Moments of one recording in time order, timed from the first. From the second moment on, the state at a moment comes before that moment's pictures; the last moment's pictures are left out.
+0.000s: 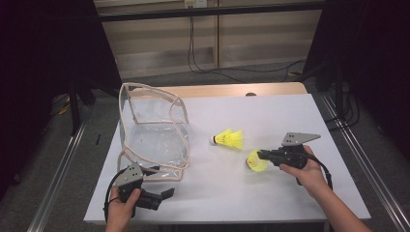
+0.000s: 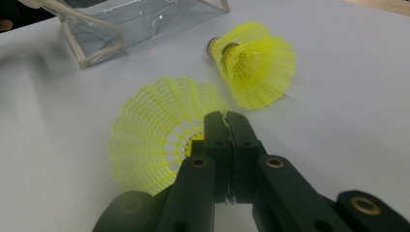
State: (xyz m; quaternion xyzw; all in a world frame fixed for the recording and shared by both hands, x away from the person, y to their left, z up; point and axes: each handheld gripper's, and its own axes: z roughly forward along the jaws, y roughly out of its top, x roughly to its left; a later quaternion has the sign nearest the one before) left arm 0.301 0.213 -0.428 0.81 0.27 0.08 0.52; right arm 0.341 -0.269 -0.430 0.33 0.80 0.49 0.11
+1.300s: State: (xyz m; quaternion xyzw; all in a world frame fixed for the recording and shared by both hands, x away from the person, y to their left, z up) left arm 0.301 0.212 -0.428 0.81 0.27 0.08 0.52; right arm 0.342 -0.280 -0.436 0.36 0.80 0.47 0.14
